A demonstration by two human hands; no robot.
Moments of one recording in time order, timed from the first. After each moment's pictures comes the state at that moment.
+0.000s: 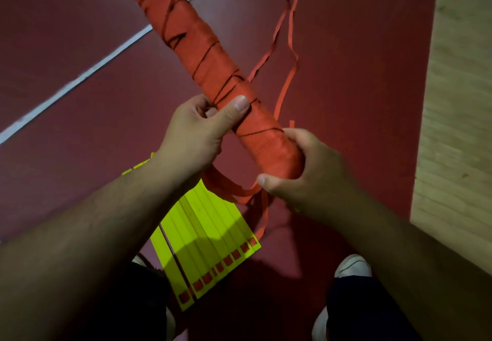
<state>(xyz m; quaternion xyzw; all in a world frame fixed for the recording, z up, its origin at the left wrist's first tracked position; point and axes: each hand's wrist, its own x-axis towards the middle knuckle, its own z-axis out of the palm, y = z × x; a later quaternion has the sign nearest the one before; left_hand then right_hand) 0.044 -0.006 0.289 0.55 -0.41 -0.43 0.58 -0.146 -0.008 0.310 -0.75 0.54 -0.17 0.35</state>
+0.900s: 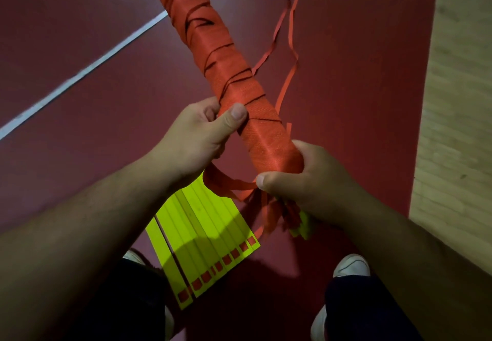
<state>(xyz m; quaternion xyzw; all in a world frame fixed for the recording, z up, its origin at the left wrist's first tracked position) 0.056 -0.003 0.288 0.49 -0.46 -0.53 0.52 -0.145 -0.007 0.316 -0.68 0.51 -0.16 0.51</state>
